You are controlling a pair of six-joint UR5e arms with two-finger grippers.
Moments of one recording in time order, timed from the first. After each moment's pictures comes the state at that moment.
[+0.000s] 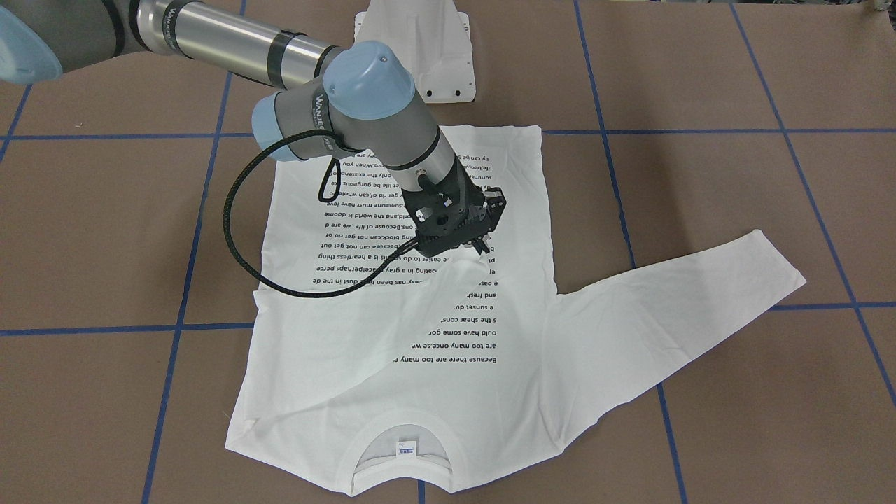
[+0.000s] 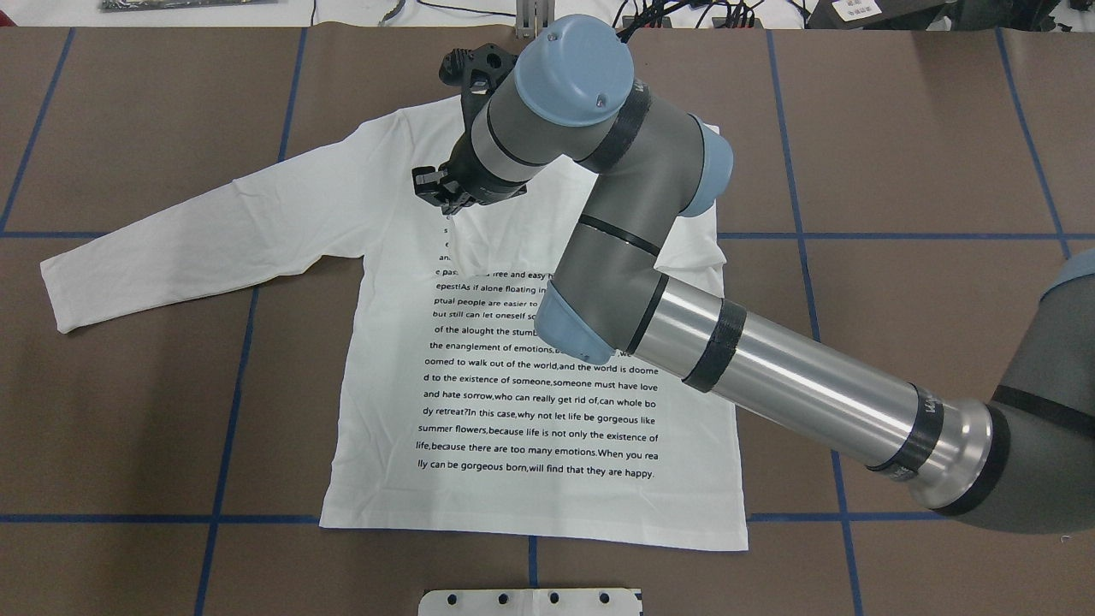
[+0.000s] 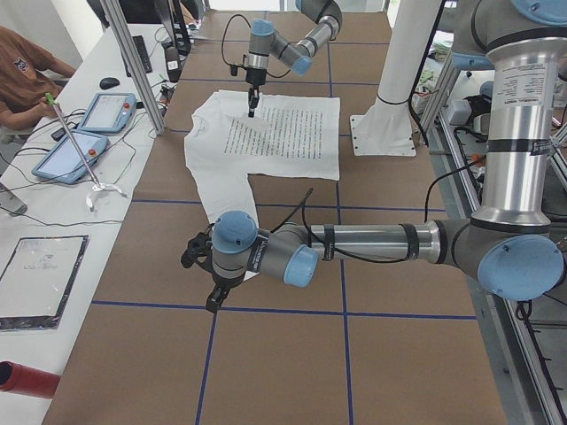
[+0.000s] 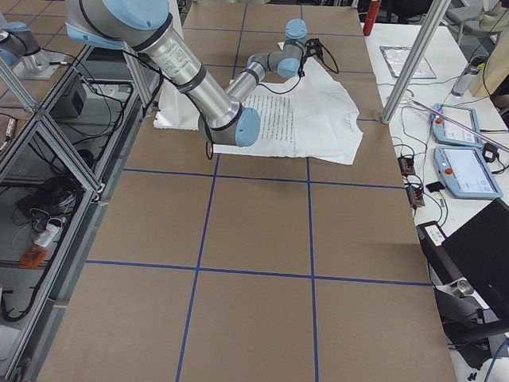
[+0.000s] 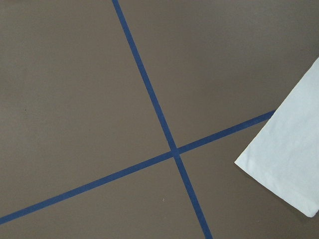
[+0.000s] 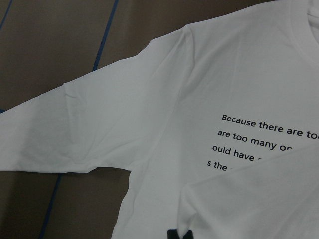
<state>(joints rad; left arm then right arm) -1.56 -1.56 -1.54 -1.94 -2.35 0.14 0.63 -0.60 1.32 -1.07 2.00 1.10</state>
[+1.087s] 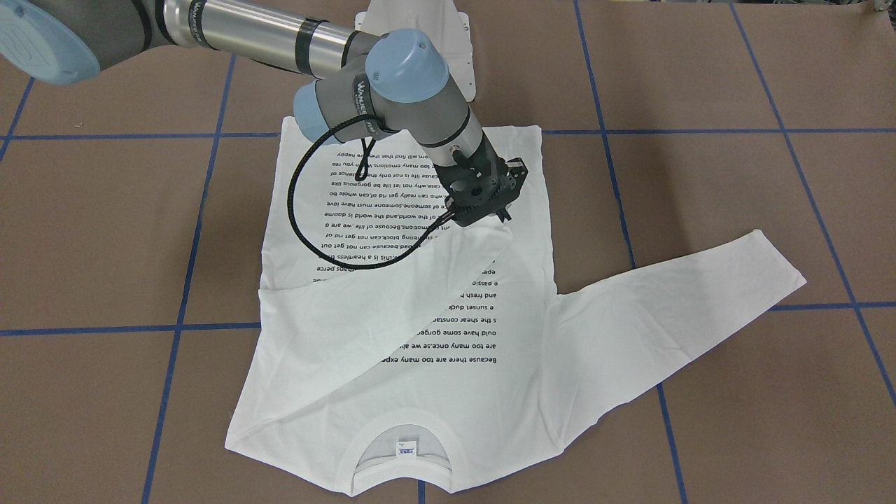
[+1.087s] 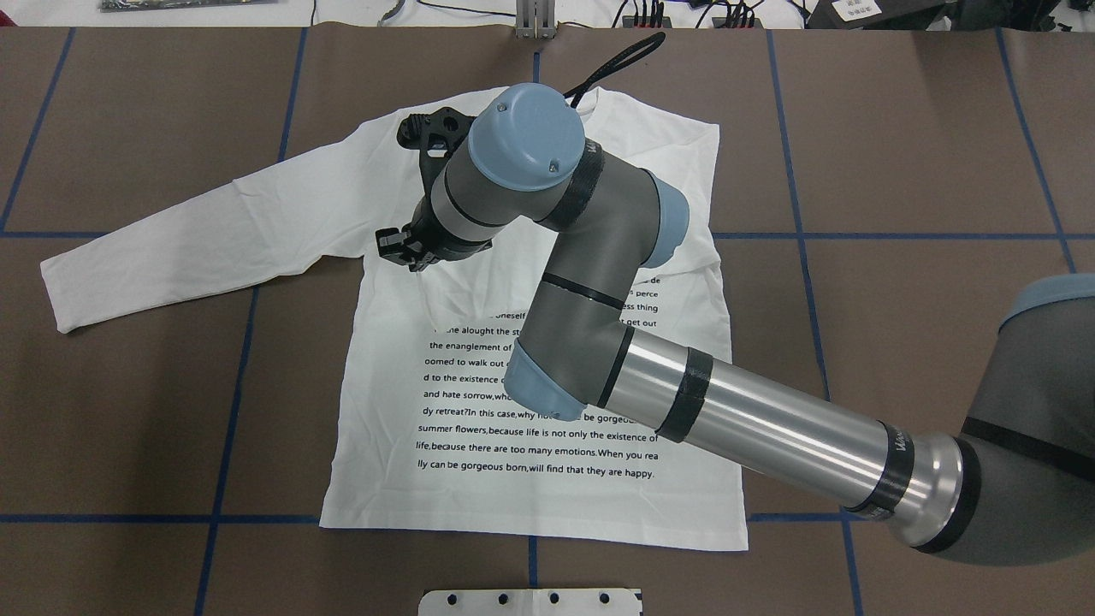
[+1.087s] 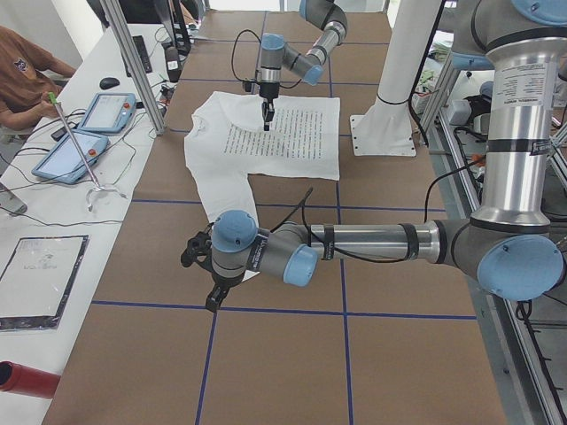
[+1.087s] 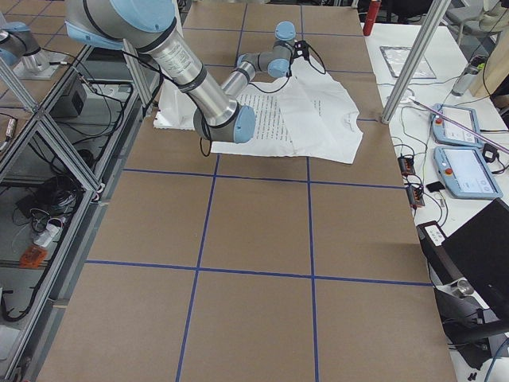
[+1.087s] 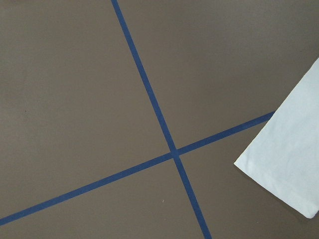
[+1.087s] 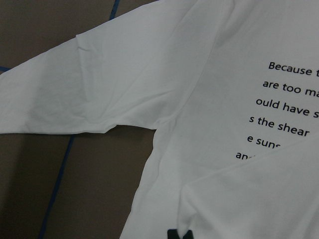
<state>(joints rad) -1.56 -1.56 -1.54 -1.94 -2.35 0.14 0.55 -0.56 1.25 -1.07 1.98 1.10</state>
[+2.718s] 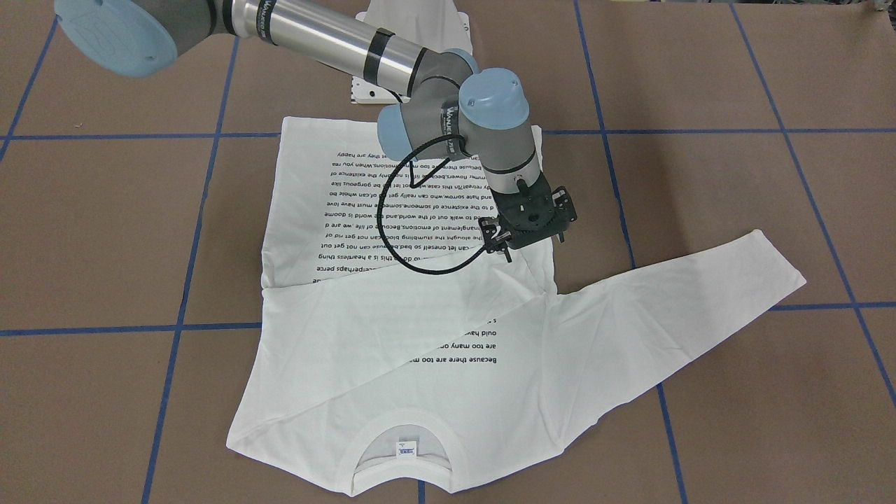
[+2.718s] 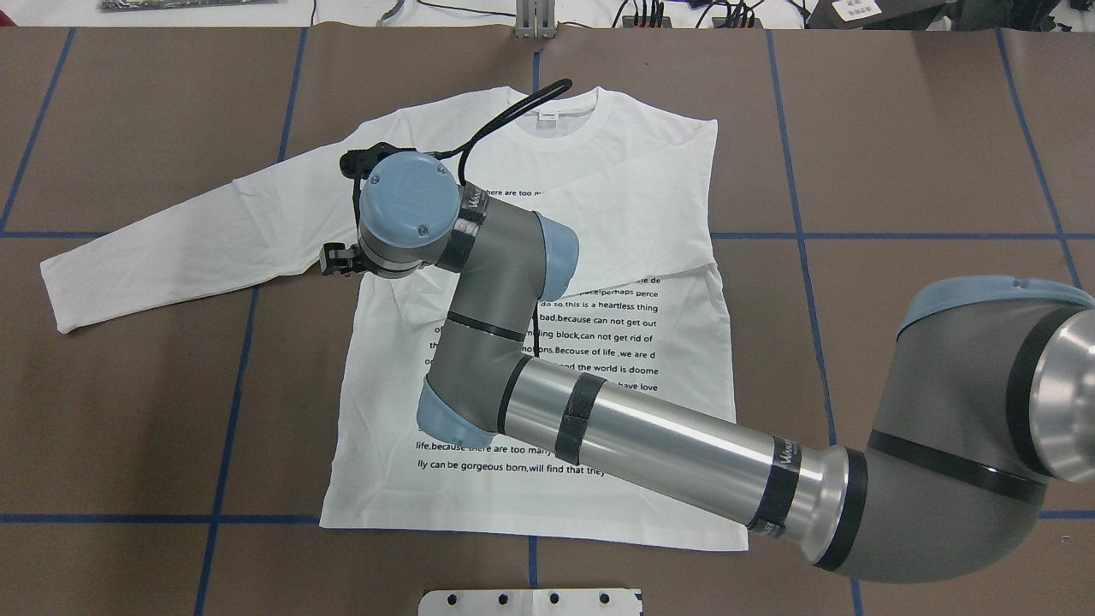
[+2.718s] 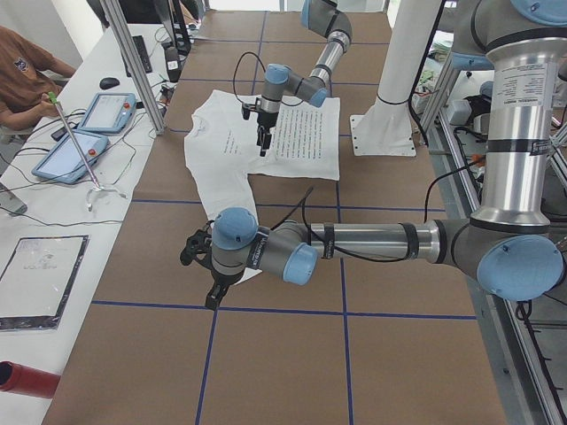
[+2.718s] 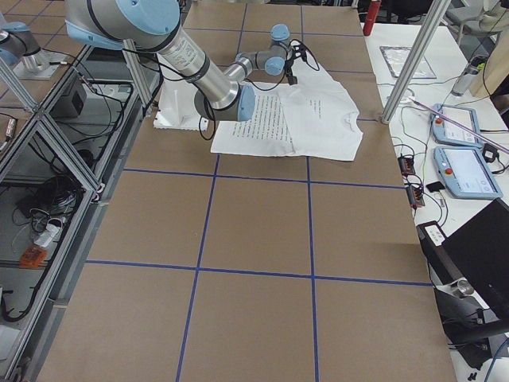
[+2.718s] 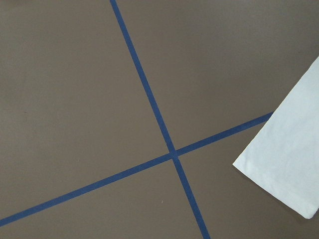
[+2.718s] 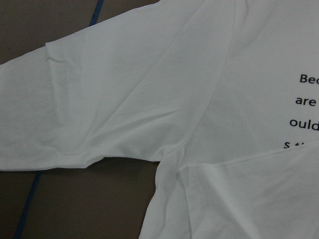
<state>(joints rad) -1.55 -1.56 -1.55 -1.98 -2.35 0.03 0.48 -0.41 1.01 -1.08 1.76 1.13</state>
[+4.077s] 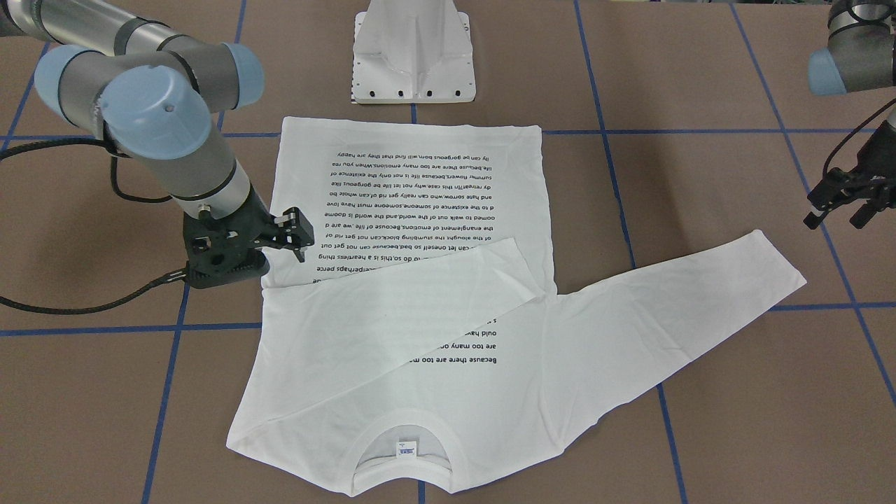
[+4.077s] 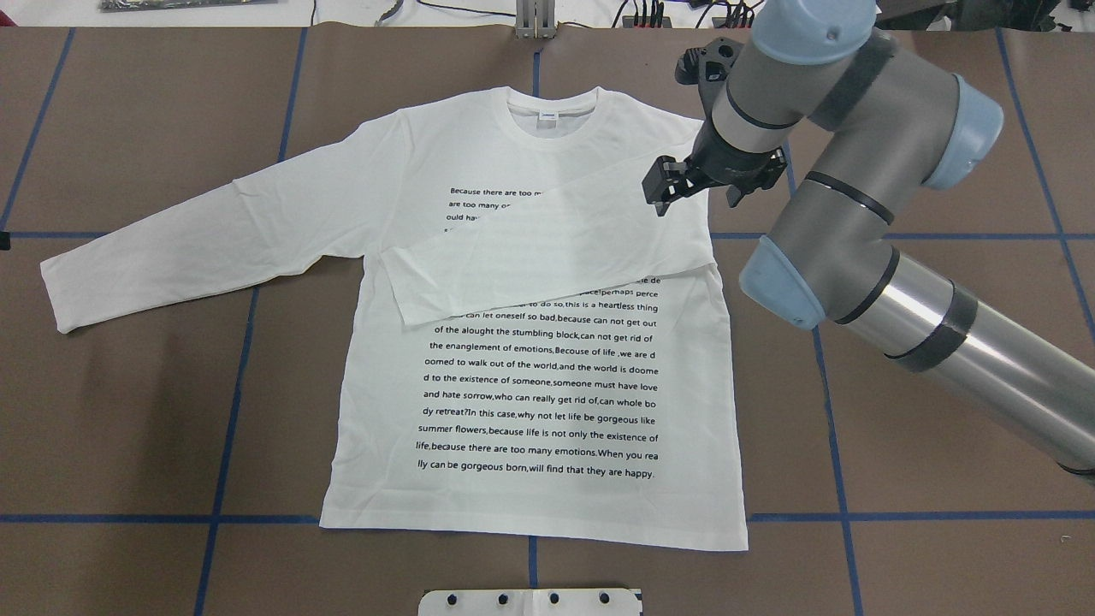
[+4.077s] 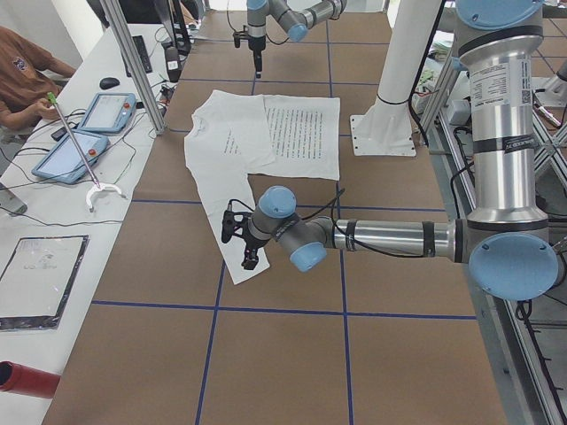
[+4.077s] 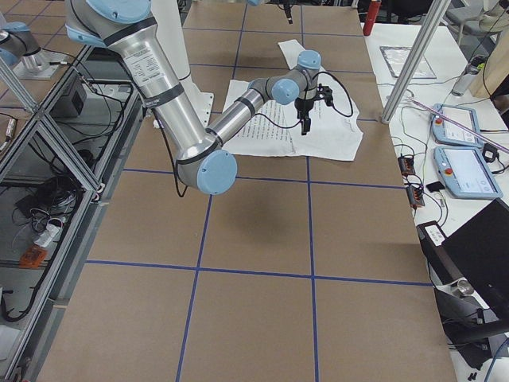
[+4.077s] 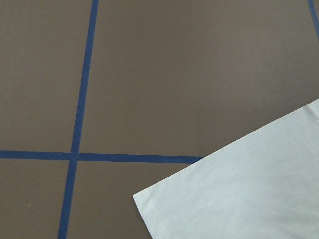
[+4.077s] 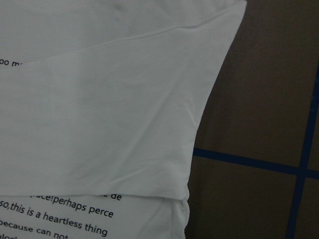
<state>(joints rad) -1.16 -1.43 -1.65 -2.44 -2.10 -0.88 0.85 -1.05 1.73 -1.61 2.11 0.74</state>
